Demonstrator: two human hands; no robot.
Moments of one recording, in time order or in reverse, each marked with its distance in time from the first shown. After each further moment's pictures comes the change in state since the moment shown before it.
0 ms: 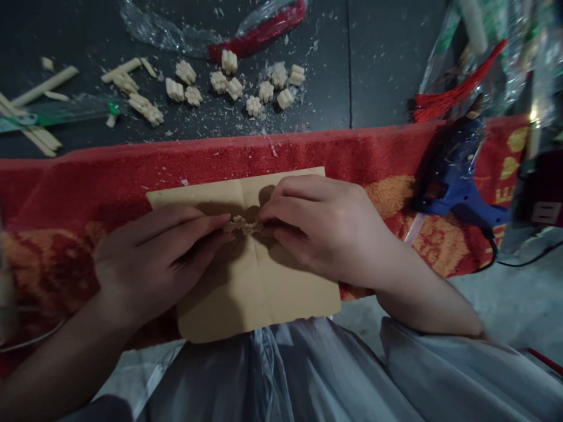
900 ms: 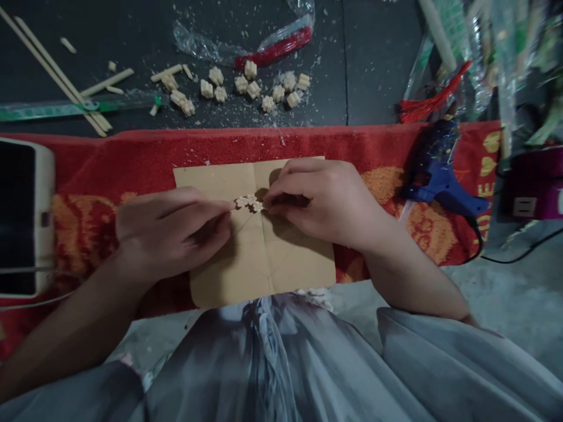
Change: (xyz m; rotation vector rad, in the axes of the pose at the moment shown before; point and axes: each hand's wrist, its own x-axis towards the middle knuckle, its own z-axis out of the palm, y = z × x) left_hand -0.001 -0.010 -0.009 -0.005 0.028 0.107; right_hand 0.007 0.005 0.007 0.088 -0.013 0.104
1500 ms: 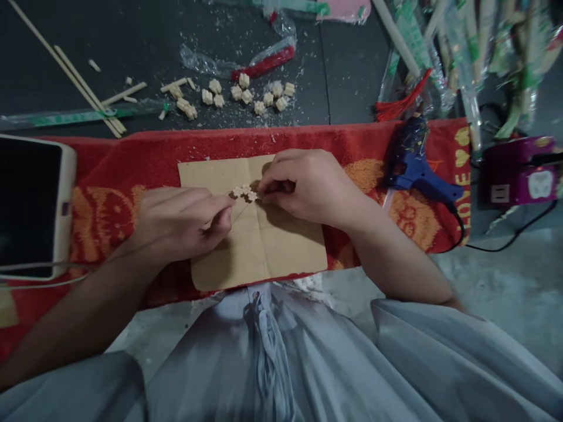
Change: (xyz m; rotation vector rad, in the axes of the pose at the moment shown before) left_hand 0.004 0.002 0.003 0.154 -0.361 -0.115; right_hand 0.009 -0.002 -0.001 -0.002 -0.031 0.041
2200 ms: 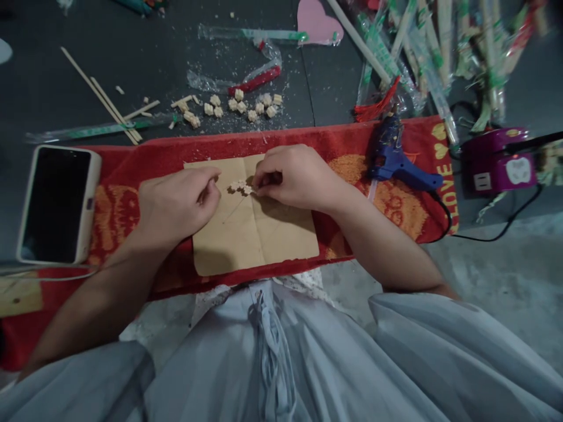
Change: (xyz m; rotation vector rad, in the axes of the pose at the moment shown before) left_hand 0.003 -0.004 0.009 0.034 0.260 -0.205; right_hand 0.007 0.003 0.001 -0.033 0.025 -0.007
